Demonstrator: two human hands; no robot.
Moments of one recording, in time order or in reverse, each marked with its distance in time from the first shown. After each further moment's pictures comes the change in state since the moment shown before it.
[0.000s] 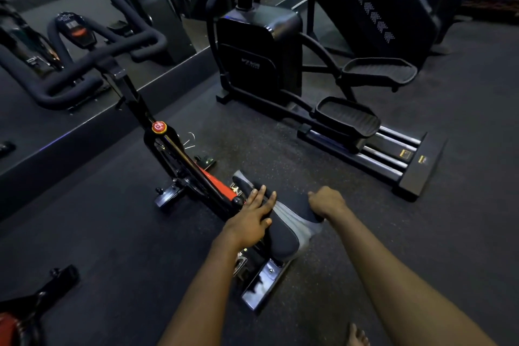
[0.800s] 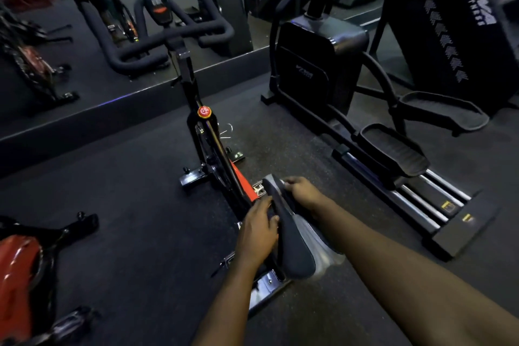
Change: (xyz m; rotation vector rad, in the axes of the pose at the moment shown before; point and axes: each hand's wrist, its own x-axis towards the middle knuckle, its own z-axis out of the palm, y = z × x) left_hand -0.021 0.013 0.016 -0.504 0.743 -0.222; right_hand 0.014 -0.106 0.029 0.410 -0.337 -0.487
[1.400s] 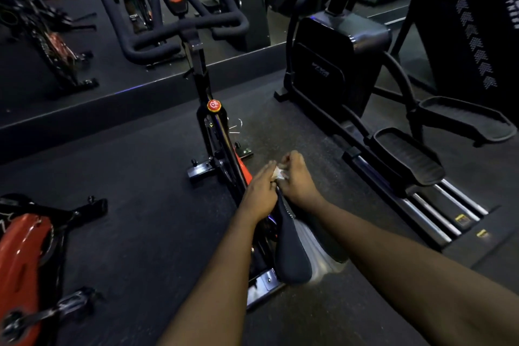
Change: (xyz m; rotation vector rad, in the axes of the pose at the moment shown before) left_hand 0.072 0.022 -0.011 -0.002 -0.042 -0.039; right_hand 0.029 -0.001 0.006 -0.298 0.194 -0.563
